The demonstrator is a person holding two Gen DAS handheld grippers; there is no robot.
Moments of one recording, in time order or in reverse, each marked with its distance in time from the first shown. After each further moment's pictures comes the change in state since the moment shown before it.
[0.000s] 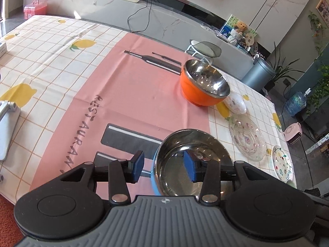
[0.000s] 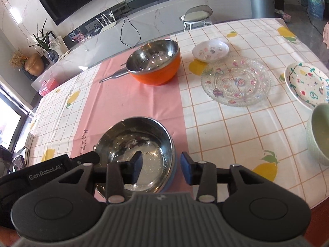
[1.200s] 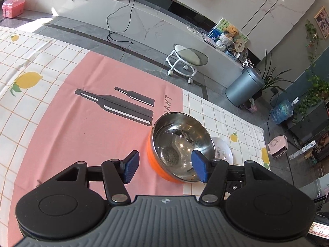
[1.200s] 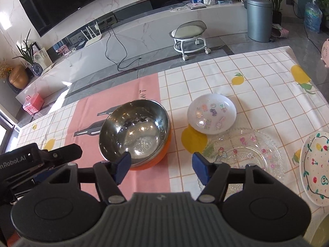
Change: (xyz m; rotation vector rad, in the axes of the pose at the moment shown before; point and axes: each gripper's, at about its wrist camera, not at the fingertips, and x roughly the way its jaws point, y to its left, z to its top) left arm 0.110 -0.035 0.138 -0.025 0.056 -0.102; right arm 0.091 -0.006 0.152 0.010 -0.031 -0.087
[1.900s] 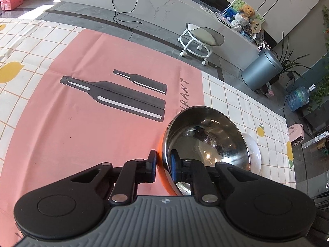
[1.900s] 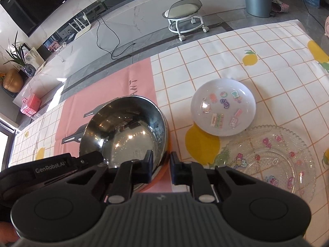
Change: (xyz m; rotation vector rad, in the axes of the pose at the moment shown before) left arm 0.068 0.007 0.012 0.001 0.105 0.076; right arm 0.068 -0.009 0.021 0.085 0.104 0.018
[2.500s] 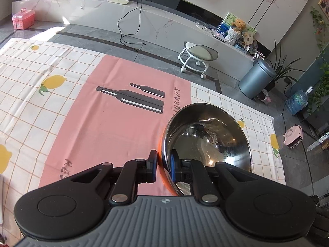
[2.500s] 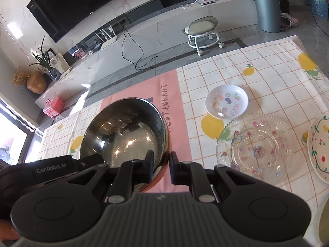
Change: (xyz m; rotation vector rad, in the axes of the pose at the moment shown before) left arm -0.133 -0.024 -0.055 0.041 -0.116 0.043; right arm -0.118 0.004 -0.055 -0.041 -0.089 0.126
